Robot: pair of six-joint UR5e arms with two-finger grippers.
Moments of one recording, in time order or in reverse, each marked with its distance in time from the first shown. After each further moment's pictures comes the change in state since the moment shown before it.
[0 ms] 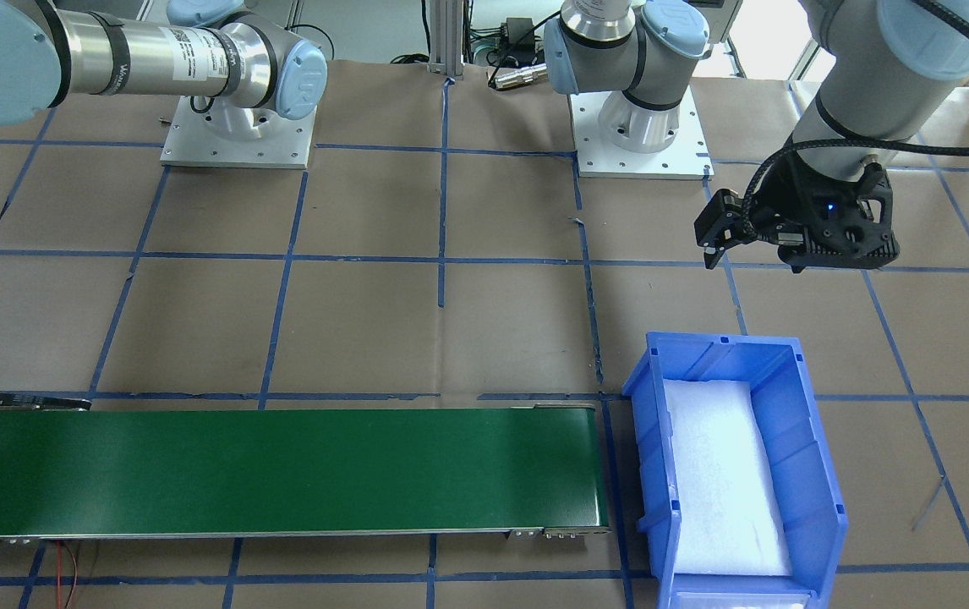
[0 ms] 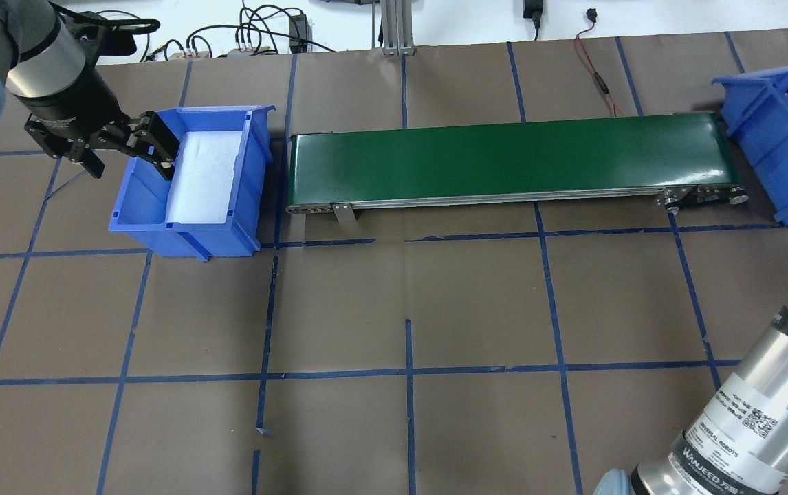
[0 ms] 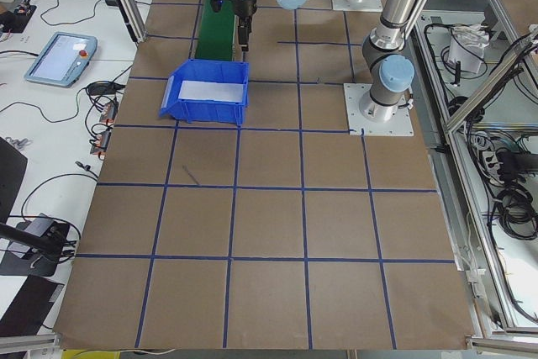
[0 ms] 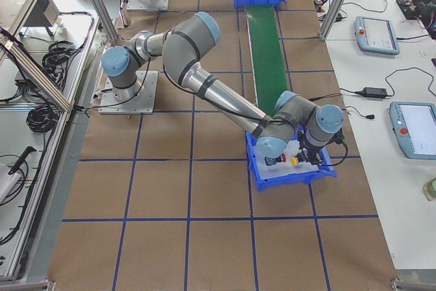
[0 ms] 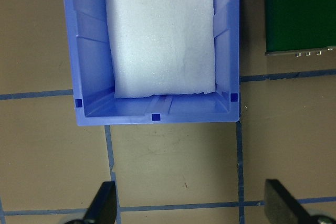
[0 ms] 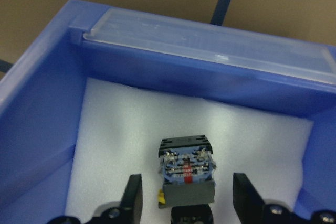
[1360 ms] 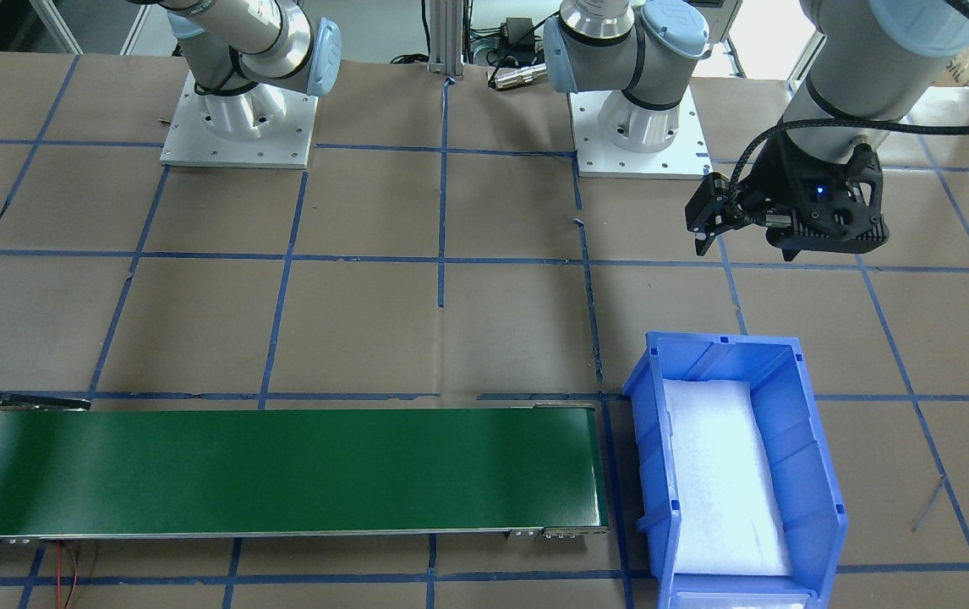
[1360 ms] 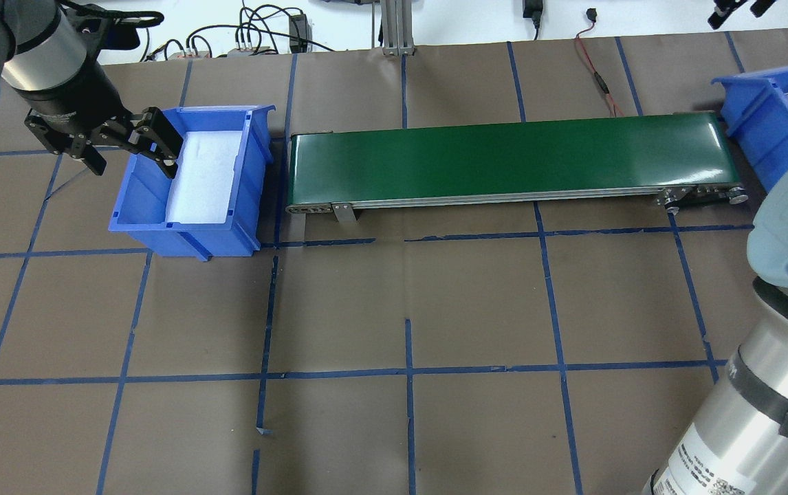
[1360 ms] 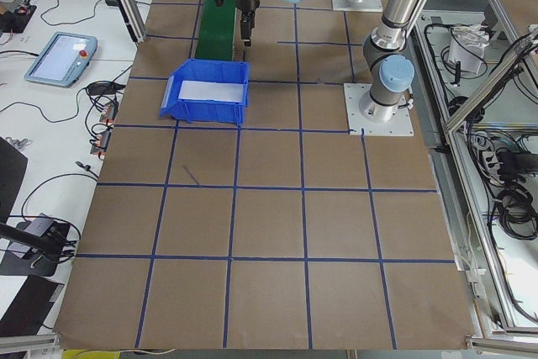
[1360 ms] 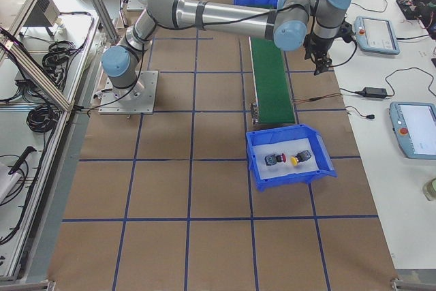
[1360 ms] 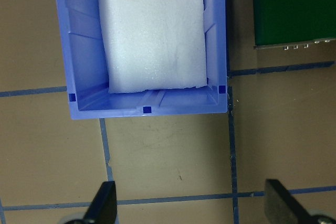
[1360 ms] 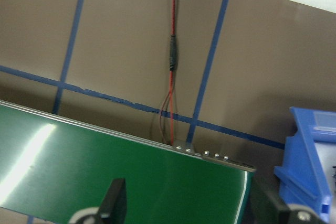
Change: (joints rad) left arm -0.018 0.019 0.008 -0.031 -0.004 -0.001; right arm 0.382 -0.326 0.025 0.253 -0.030 0.504
